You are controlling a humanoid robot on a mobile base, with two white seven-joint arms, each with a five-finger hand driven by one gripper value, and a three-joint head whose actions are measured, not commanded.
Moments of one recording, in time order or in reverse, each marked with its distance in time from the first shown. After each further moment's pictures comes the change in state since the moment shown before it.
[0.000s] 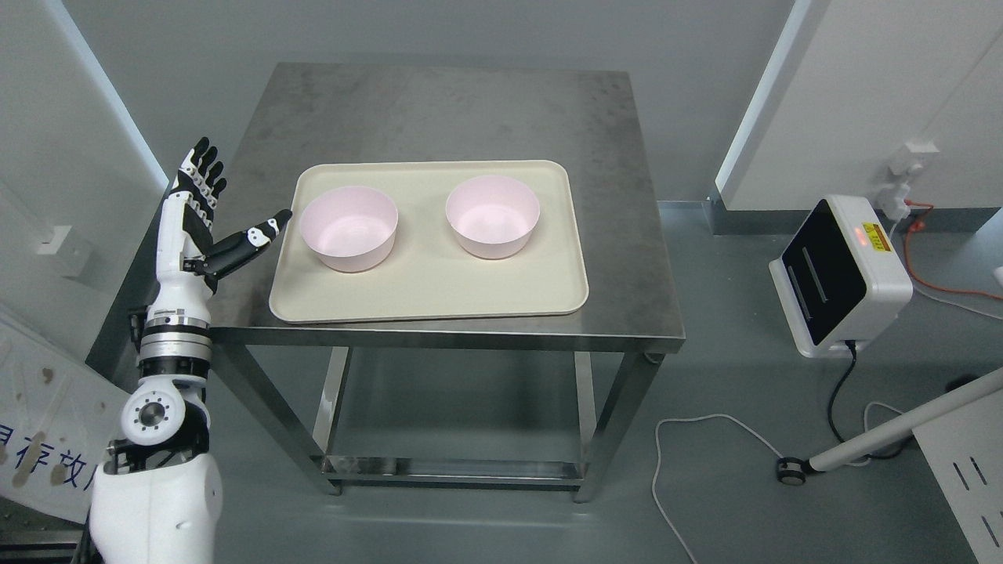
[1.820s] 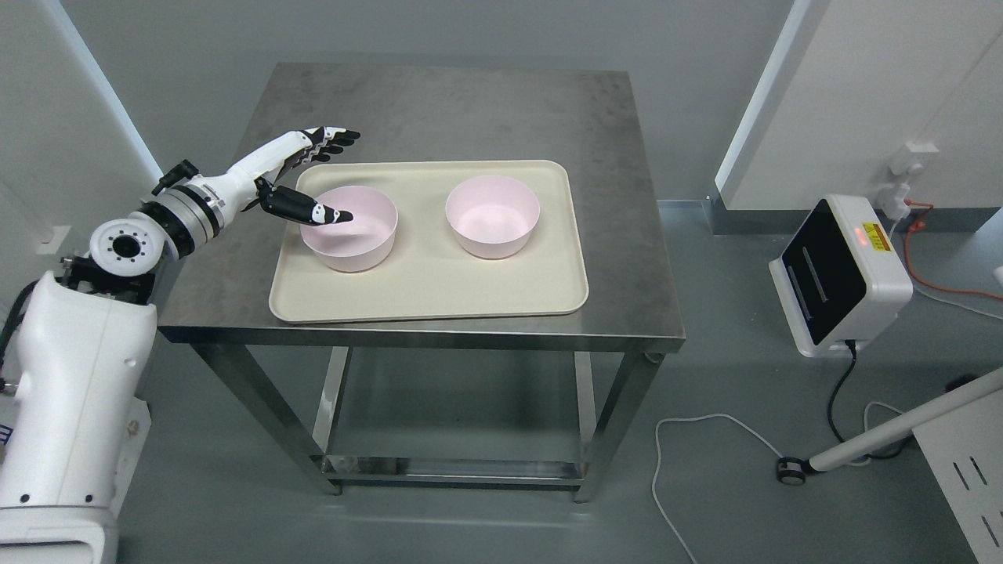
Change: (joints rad) left arm -0.444 0.327 -0.366 0.397 -0.257 0.069 -0.552; right arm 0.000 0.000 0.000 0.000 0.000 0.000 0.001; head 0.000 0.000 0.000
